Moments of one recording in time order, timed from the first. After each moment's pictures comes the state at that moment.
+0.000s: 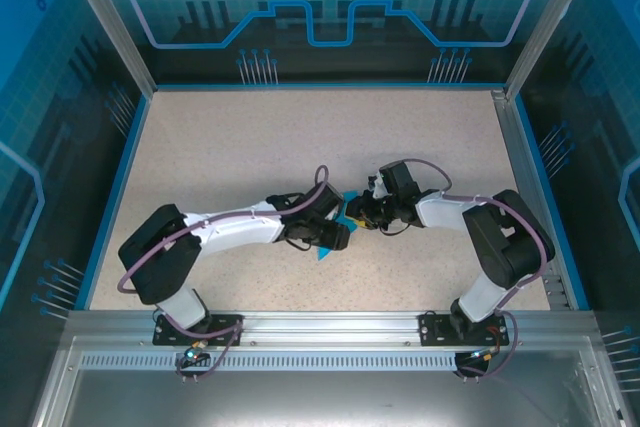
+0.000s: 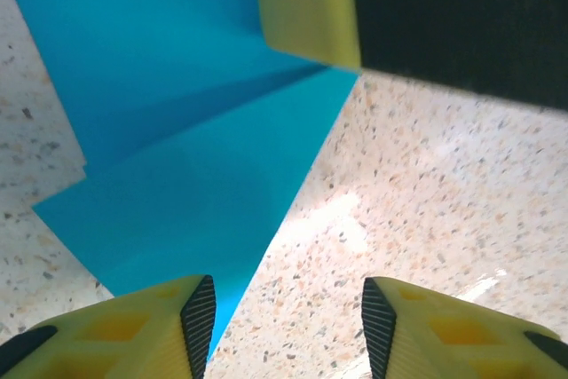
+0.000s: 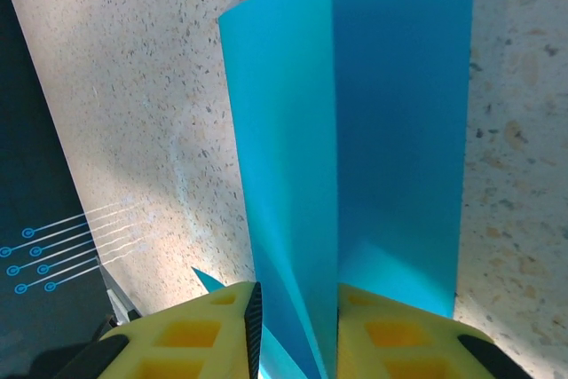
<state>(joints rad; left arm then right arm) -0.87 1.64 0.98 -0.43 0.09 -0.63 0.46 1.66 0.73 0.00 -0.58 0.92</state>
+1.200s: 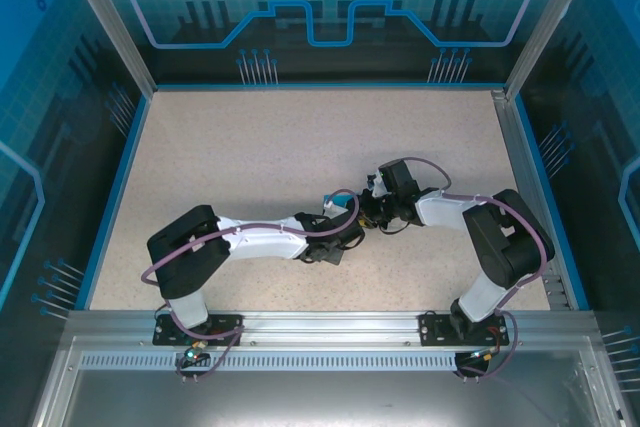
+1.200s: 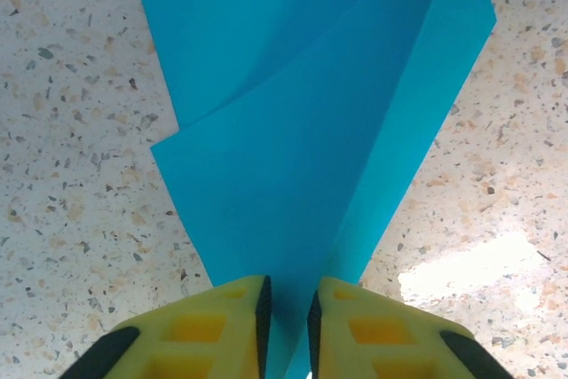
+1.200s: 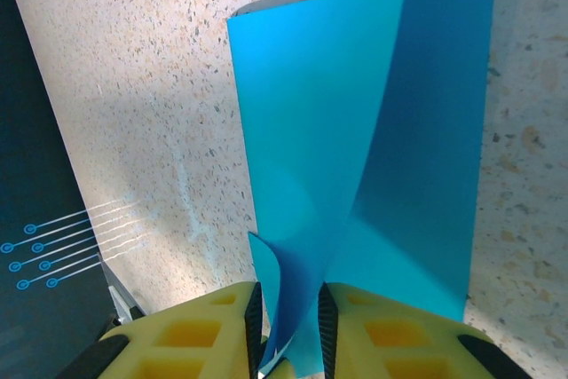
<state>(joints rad) -1.03 1.77 1.02 -0.53 -0.32 -0.68 0.46 1.66 0.75 -0.02 -0.59 0.91</state>
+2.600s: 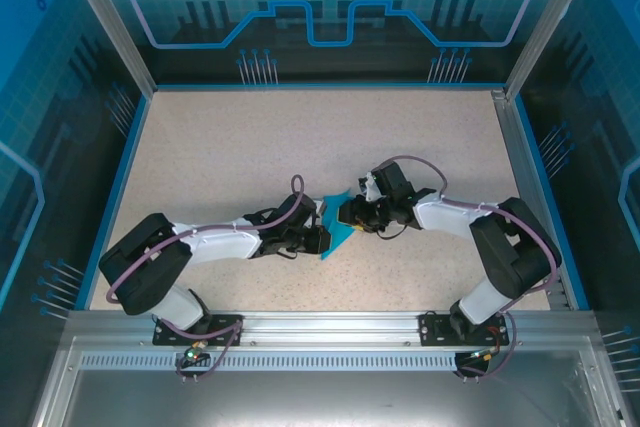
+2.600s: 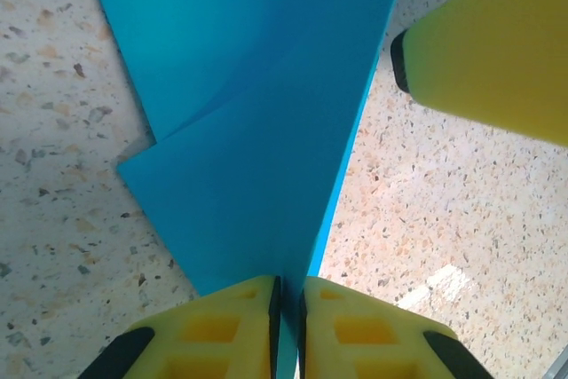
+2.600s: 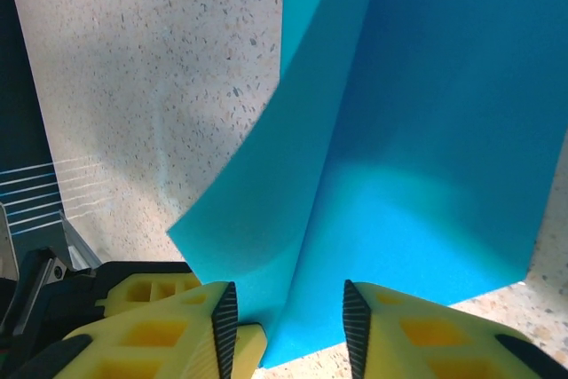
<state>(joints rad) -0.78 1.53 0.67 -0.06 0.20 -0.67 0.53 1.60 0.77 -0.12 -0.55 0.81</state>
